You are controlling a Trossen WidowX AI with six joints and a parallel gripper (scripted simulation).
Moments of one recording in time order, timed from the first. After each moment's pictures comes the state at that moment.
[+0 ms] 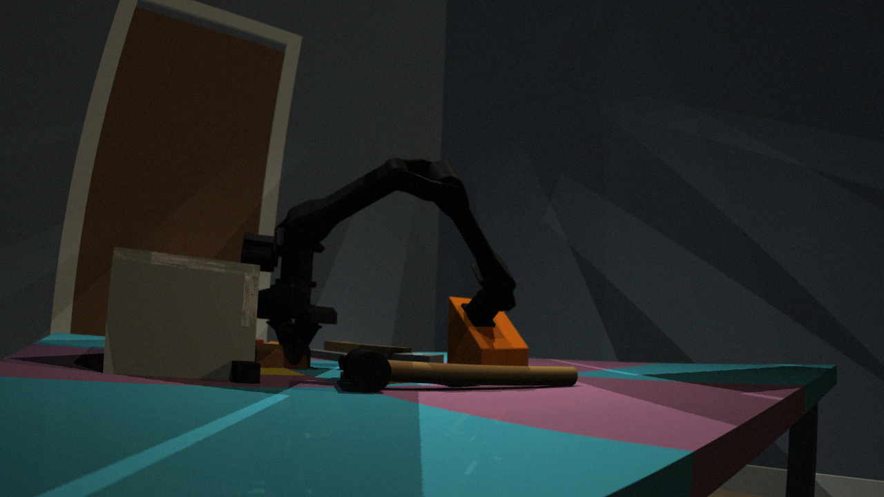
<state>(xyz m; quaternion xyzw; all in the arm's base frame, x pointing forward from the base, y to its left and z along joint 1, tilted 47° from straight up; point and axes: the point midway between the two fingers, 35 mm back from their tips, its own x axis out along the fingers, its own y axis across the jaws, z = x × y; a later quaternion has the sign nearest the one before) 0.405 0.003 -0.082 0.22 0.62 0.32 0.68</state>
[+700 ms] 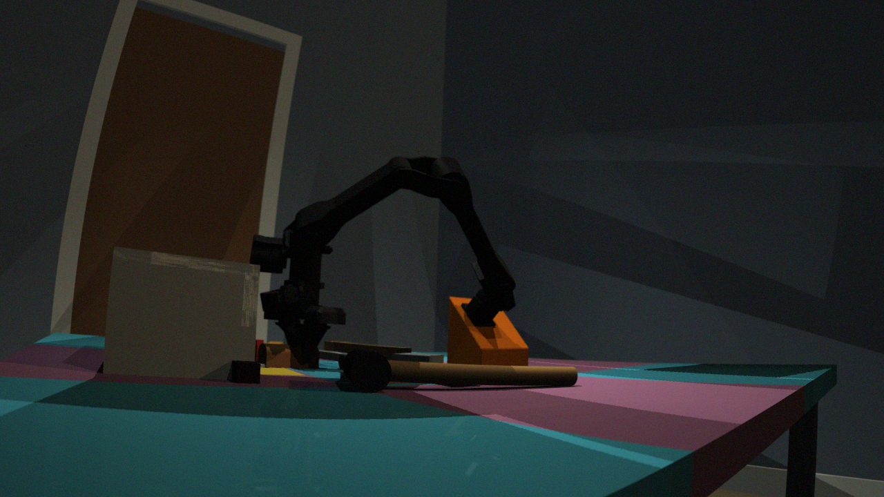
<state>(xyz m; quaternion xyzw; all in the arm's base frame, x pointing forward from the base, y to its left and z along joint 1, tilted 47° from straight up) 0.387 0.001 -0.085 0.23 0.62 0.32 0.68</state>
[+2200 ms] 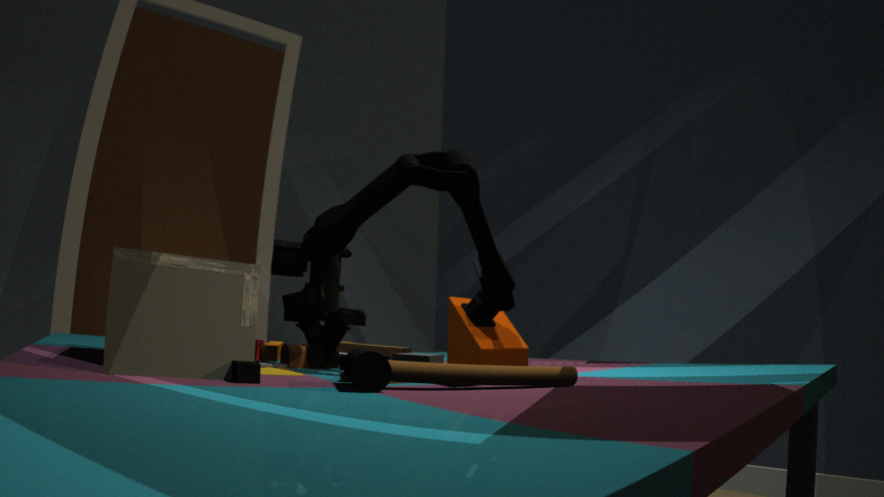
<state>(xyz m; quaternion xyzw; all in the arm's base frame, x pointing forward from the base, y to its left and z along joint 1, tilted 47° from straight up) 0.340 -0.004 -0.093 0.23 0.61 0.32 0.68</state>
